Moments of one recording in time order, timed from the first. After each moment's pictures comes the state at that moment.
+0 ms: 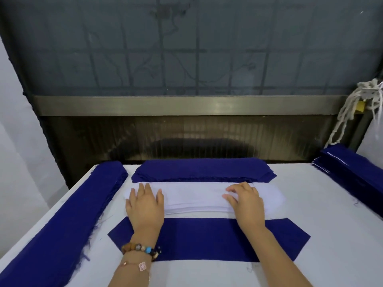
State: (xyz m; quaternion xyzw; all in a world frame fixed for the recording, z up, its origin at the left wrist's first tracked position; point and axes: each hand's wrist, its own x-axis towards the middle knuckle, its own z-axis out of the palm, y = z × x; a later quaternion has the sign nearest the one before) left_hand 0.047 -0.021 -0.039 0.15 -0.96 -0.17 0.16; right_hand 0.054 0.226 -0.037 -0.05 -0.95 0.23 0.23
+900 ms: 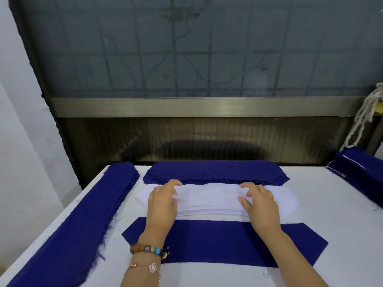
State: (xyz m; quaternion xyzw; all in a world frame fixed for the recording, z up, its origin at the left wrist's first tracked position) left_hand 0.053 -0.026 -0.022 -0.04 -0.93 -0.28 0.23; right_hand 0.057 0.225 -0.033 -0.05 -0.95 0.23 0.22
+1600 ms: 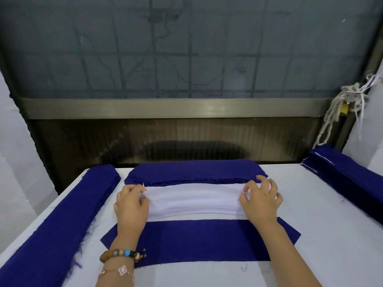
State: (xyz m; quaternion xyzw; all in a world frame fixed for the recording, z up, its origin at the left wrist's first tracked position) left_hand 0.050 -0.043 -0.029 0.07 -0.90 -0.33 0.27; right_hand 0.059 0.263 -0.028 -0.18 -0.95 0.14 0.22
